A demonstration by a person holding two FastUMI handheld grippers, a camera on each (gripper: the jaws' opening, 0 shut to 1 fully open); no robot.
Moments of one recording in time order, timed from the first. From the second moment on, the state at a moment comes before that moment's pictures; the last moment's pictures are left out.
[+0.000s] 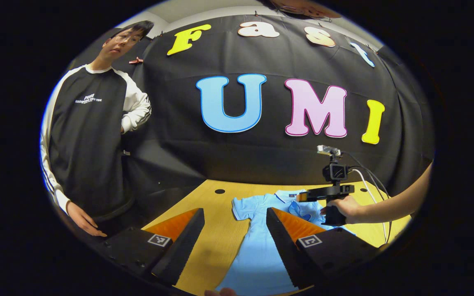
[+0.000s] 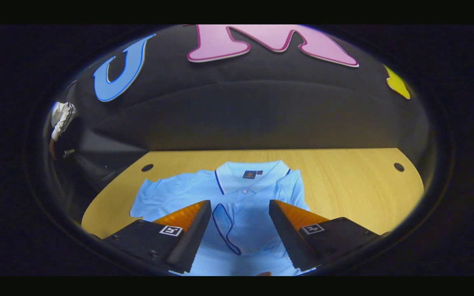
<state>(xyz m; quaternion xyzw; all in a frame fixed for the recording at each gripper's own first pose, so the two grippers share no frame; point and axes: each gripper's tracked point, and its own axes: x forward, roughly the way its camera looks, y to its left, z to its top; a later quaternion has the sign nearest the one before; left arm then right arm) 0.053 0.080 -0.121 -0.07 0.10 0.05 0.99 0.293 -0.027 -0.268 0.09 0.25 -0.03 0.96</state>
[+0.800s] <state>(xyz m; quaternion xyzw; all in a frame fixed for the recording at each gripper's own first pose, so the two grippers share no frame) 0.170 0.035 -0.196 -0.07 0.20 -0.06 0.97 0.058 -0.046 -0.076 0.00 0.06 -0.06 1.00</state>
